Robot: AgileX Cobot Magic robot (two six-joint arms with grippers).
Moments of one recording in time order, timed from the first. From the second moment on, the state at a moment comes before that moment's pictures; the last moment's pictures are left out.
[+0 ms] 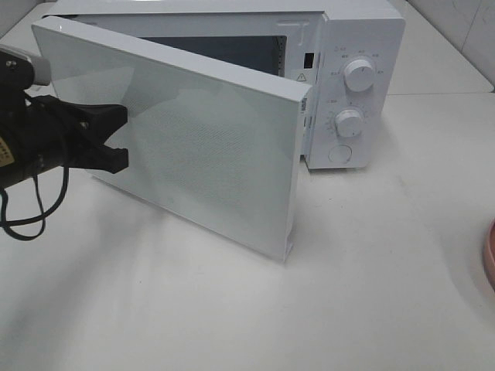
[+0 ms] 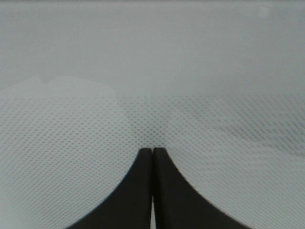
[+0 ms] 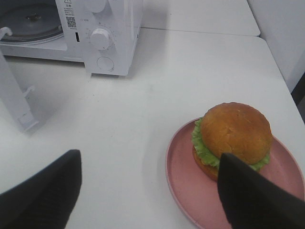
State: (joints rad) left arm -0.32 1.73 -0.56 0.36 -0.89 -0.18; right arm 0.11 0.00 -0.49 -0.07 0.97 0.09
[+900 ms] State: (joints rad) left arm -0.46 1.89 -0.83 0.22 -0.75 -0.17; right arm 0.11 0.00 -0.49 -0.07 0.97 0.09
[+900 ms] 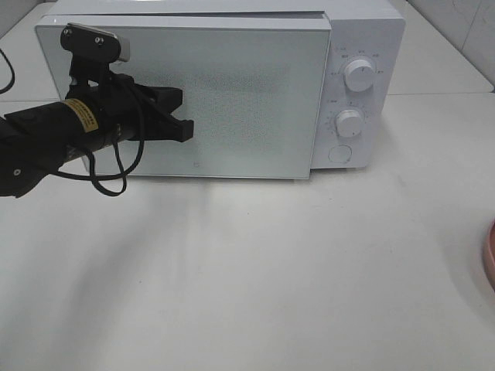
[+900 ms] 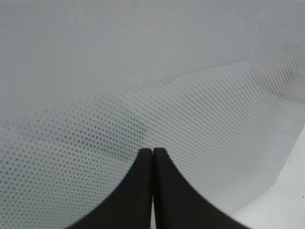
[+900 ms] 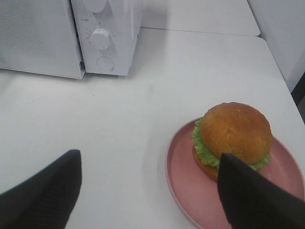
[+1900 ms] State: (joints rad) left arm -0.56 2.05 -1.11 0.31 -0.62 -0.22; right arm 0.11 0.00 -0.49 -0.07 0.97 0.09
